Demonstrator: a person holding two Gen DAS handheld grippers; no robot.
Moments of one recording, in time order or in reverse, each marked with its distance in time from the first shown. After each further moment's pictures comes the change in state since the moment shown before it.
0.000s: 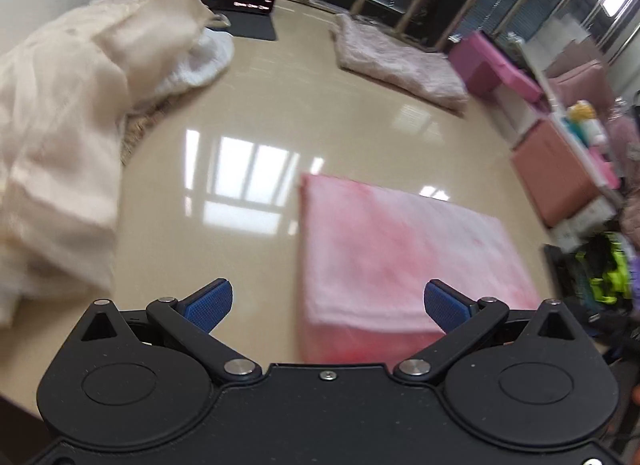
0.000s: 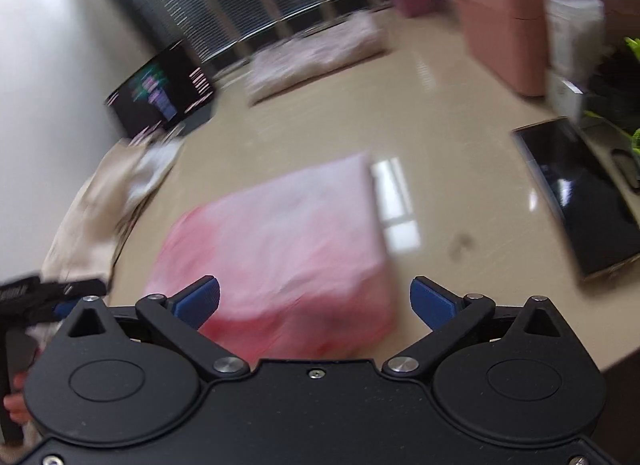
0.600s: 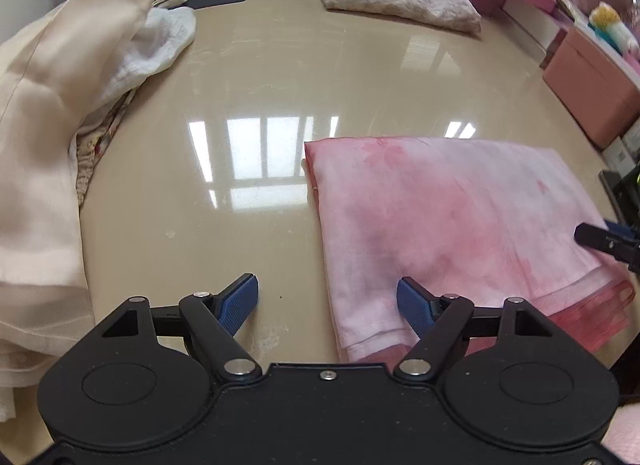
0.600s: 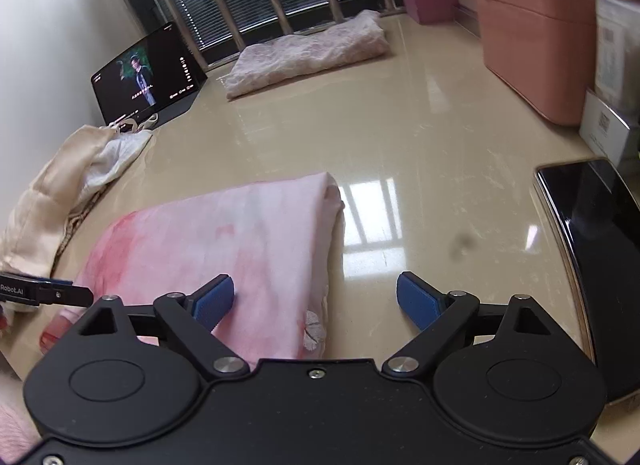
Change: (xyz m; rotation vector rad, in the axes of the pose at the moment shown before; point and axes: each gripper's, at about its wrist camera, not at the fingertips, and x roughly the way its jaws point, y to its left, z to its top) left arm 0.062 -0.015 0.004 0.227 0.129 0.099; right arm 0.068 -0.014 0.004 -0.185 -0.018 -0.018
